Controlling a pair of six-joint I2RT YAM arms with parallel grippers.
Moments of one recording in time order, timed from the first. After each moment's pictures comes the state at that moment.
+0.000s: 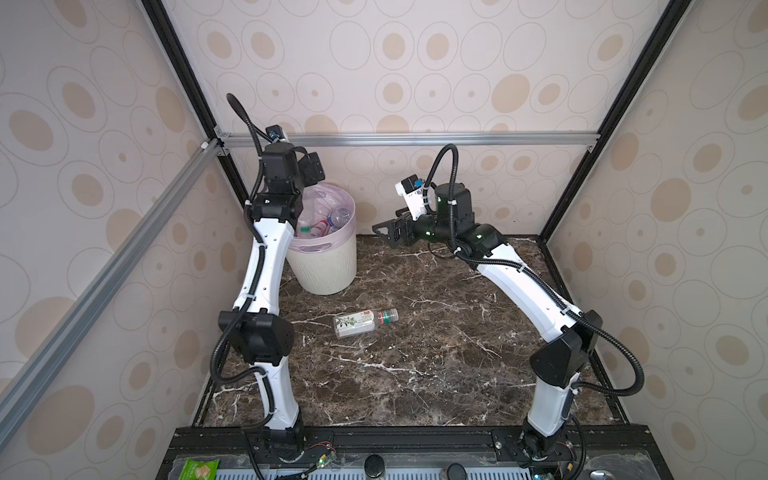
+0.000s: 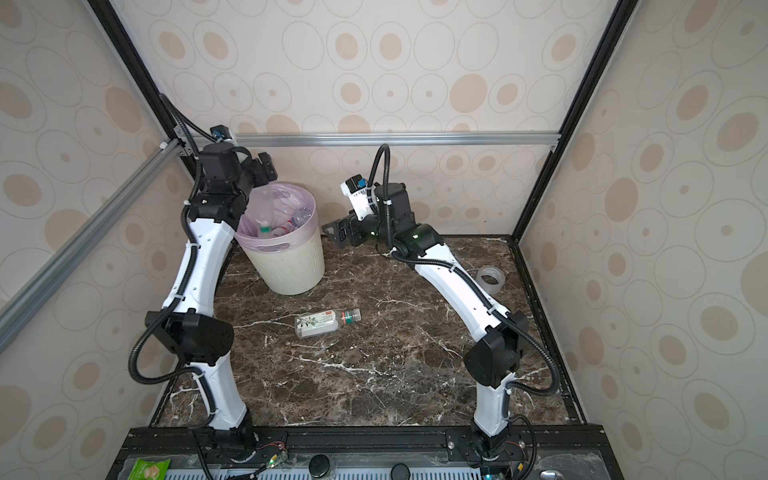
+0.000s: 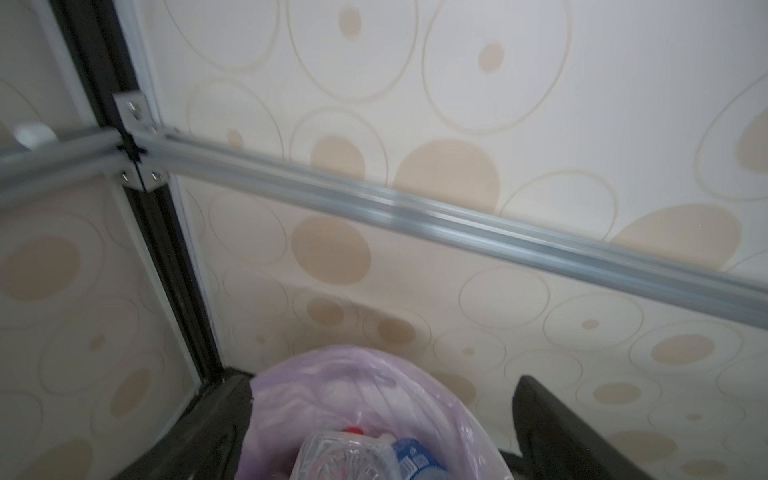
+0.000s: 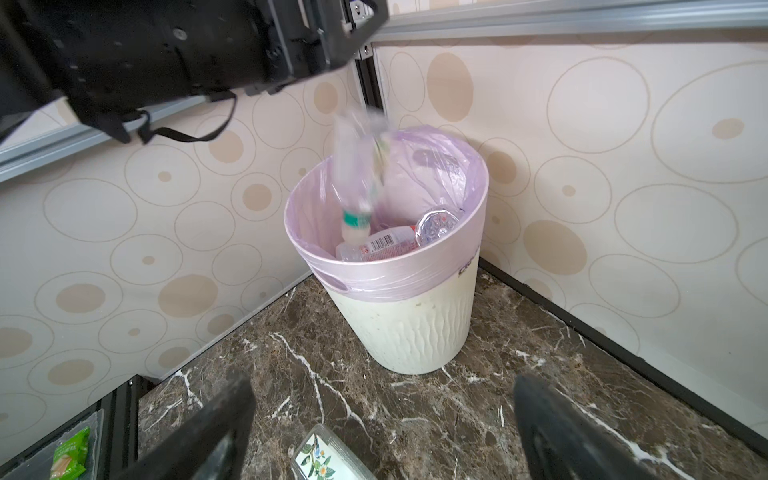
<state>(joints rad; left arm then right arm) -0.08 1.99 2.35 -0.56 -0.18 -0.25 0.62 1.86 2.03 -0.45 -0.37 0.10</state>
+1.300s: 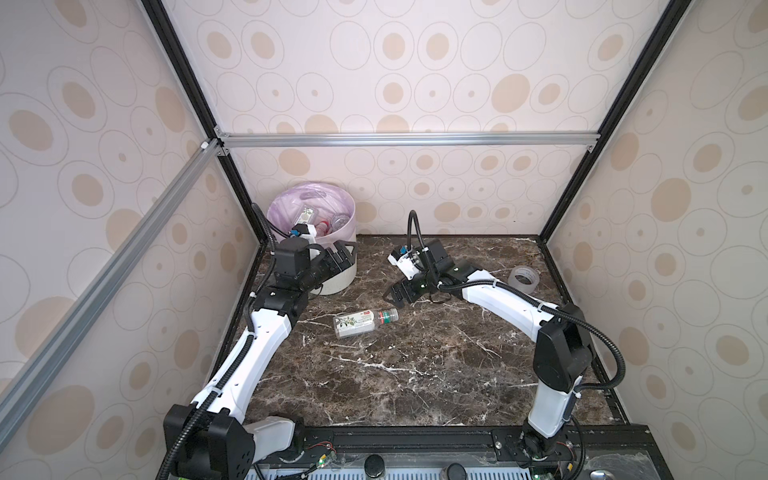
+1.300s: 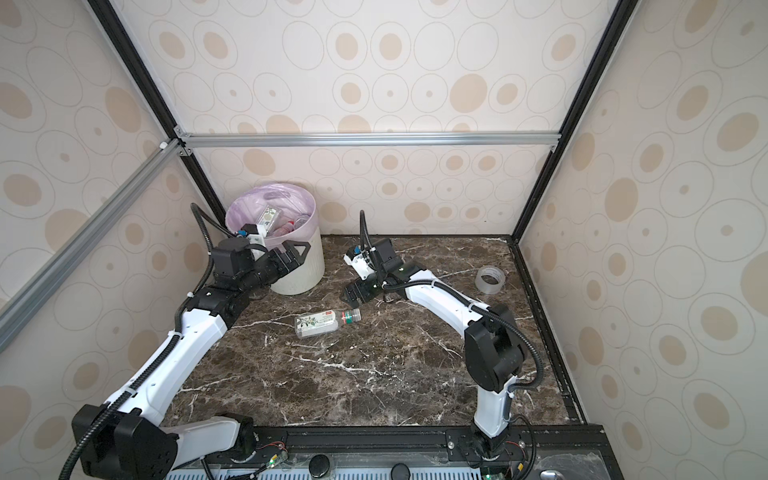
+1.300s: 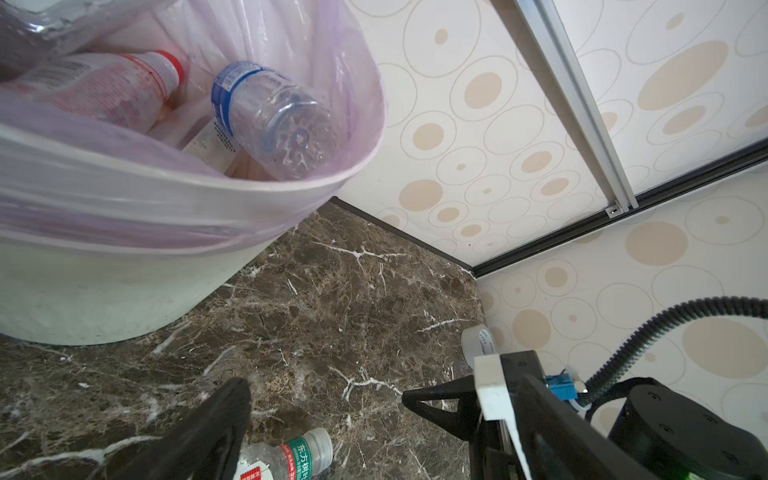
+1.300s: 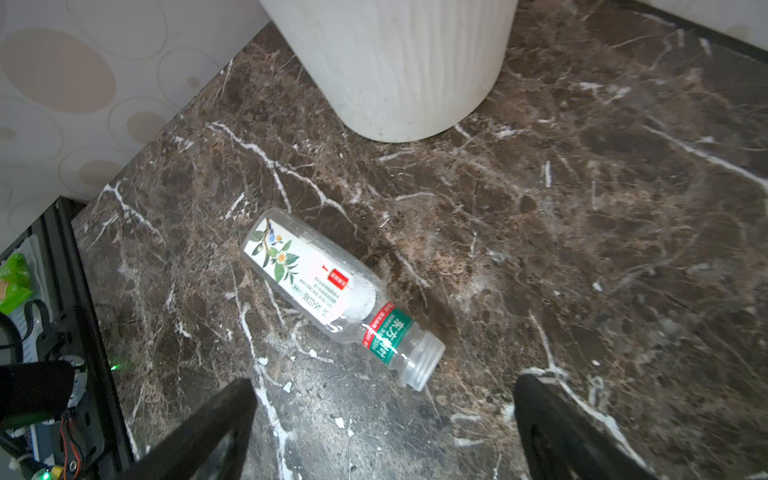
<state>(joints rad) -0.20 1.22 1.10 -0.23 0.25 -0.73 0.68 1.84 1.54 -0.51 -0.34 0.01</state>
